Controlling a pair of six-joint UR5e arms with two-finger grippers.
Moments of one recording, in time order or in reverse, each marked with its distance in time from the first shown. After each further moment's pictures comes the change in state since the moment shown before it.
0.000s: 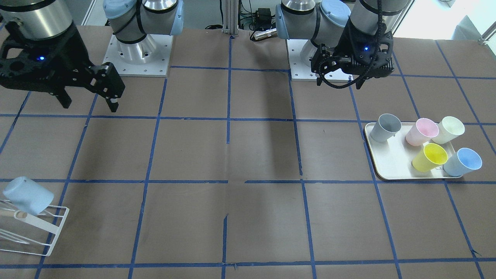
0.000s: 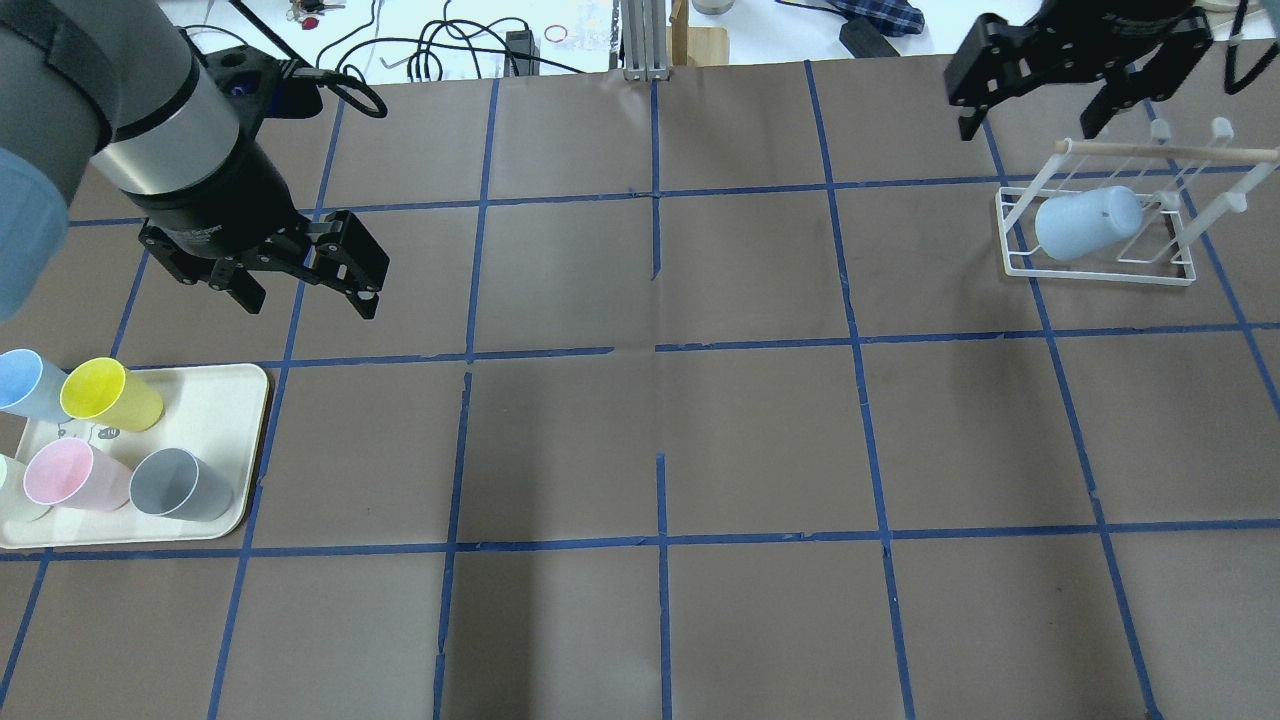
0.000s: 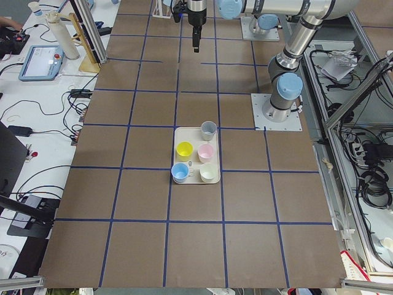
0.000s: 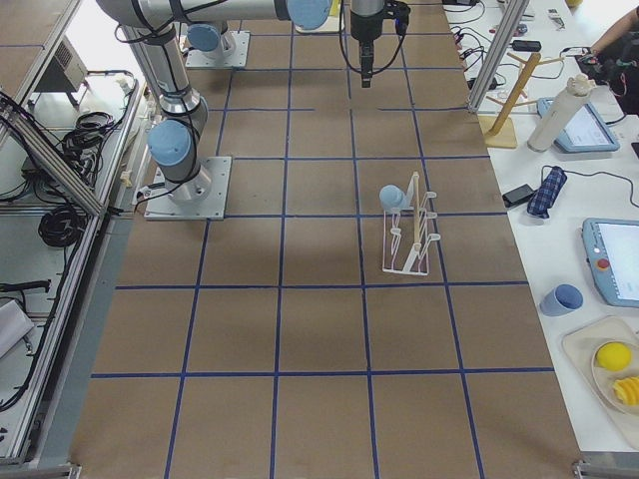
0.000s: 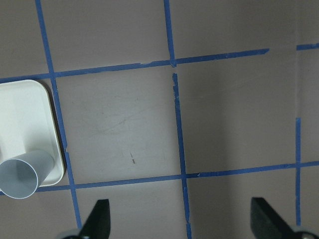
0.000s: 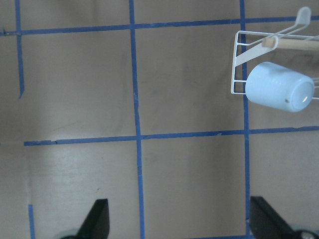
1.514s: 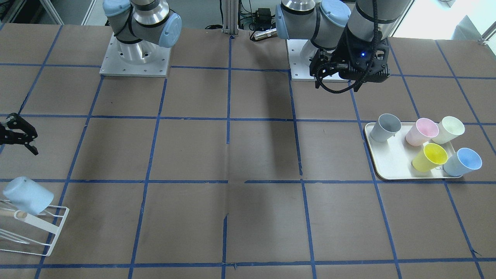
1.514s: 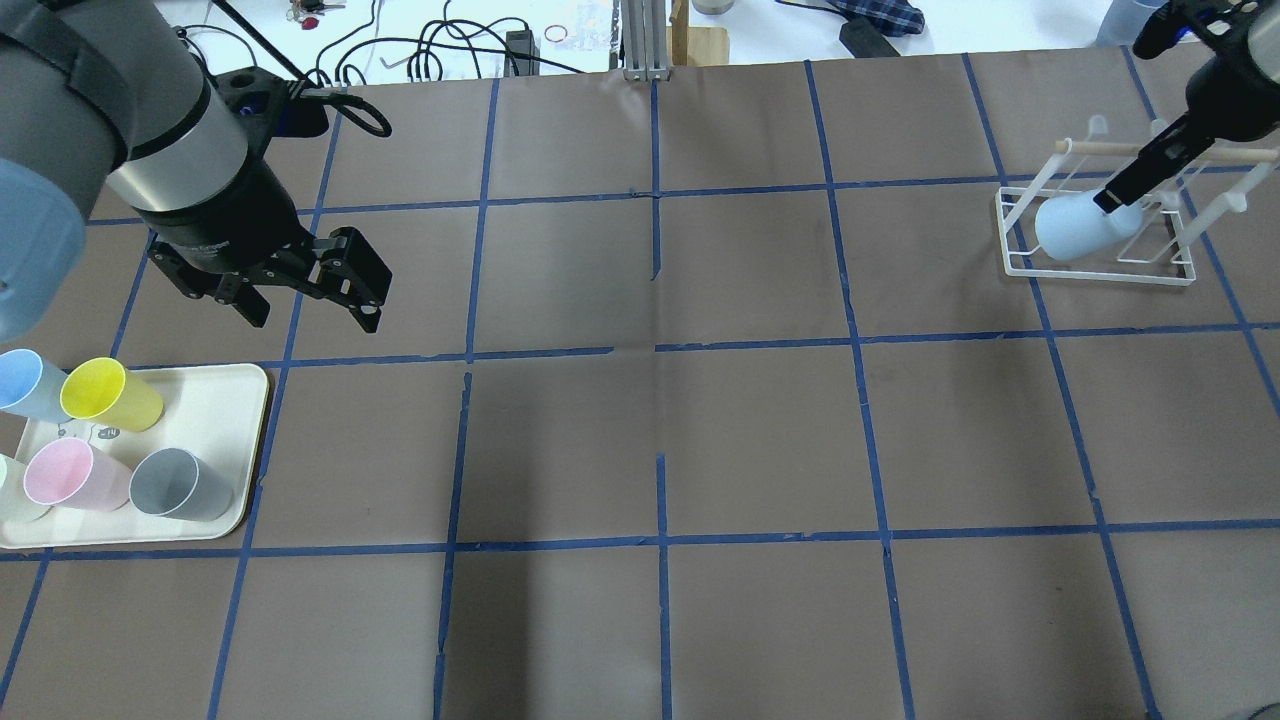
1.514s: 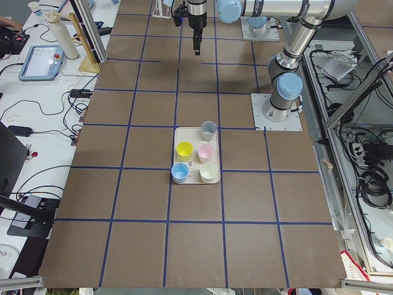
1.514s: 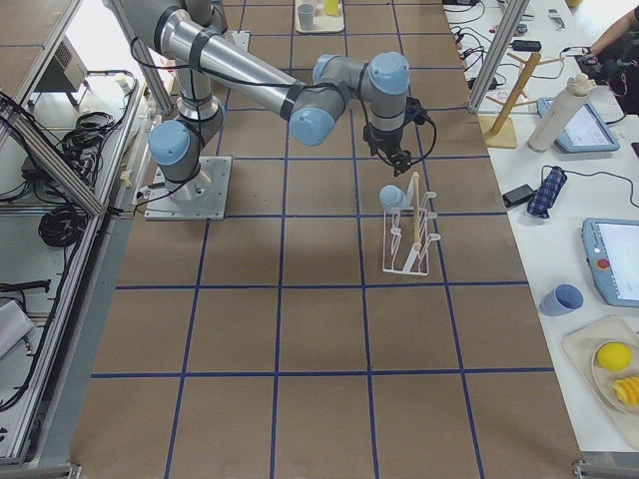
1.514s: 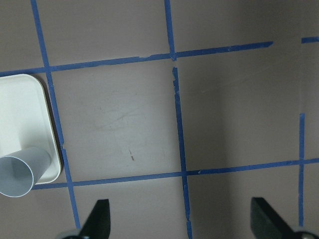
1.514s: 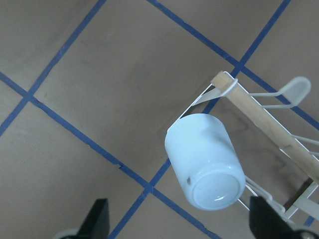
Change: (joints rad) left arm 0.008 0.002 -0.030 0.007 0.003 0.009; right arm -0.311 0.160 0.209 -0.366 0.147 -0.986
